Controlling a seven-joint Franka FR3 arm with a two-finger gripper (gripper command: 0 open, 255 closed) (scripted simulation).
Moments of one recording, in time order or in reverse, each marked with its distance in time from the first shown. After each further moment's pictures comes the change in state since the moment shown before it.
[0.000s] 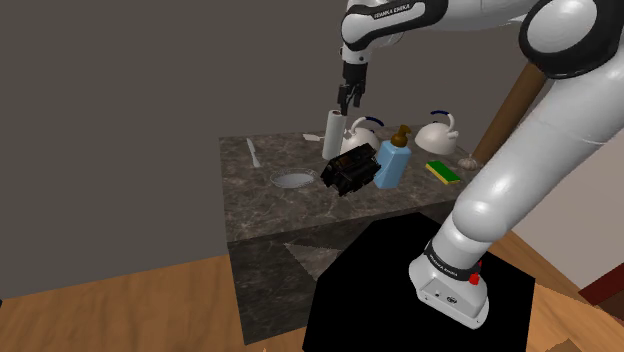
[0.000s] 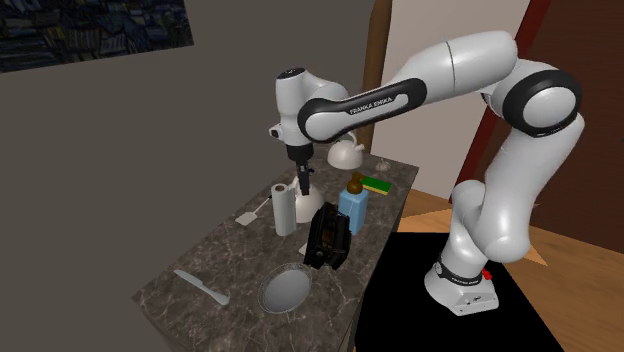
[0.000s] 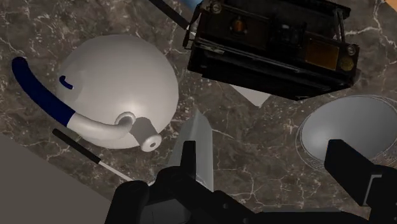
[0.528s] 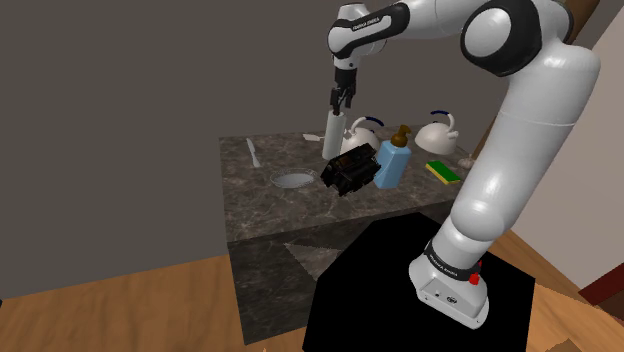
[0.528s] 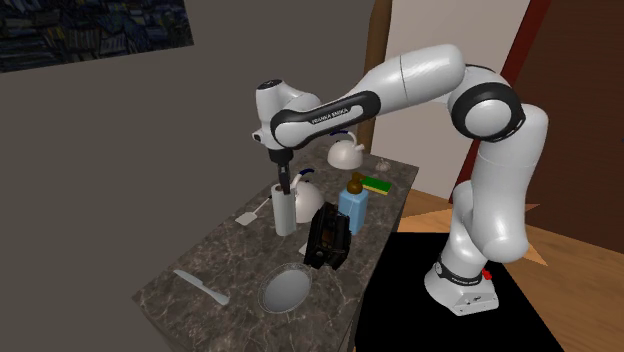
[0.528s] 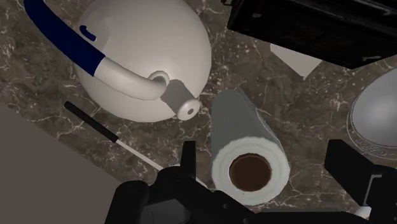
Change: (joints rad) arm -0.034 0.244 -0.035 0.193 0.036 0.061 -0.096
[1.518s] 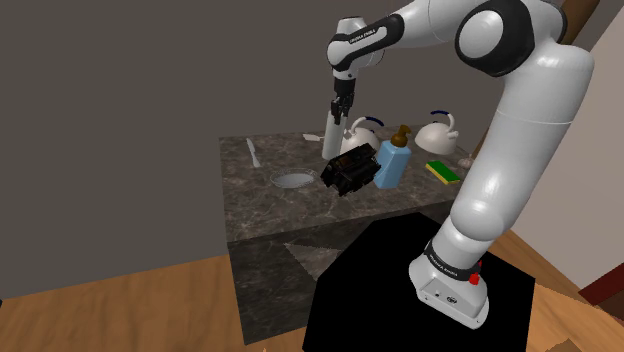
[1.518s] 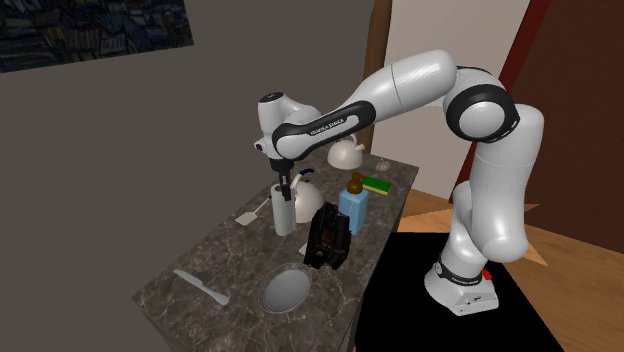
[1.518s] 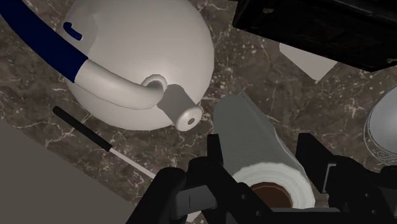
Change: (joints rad) arm -0.005 0.026 -0.002 -0.056 0.004 0.084 -0.006
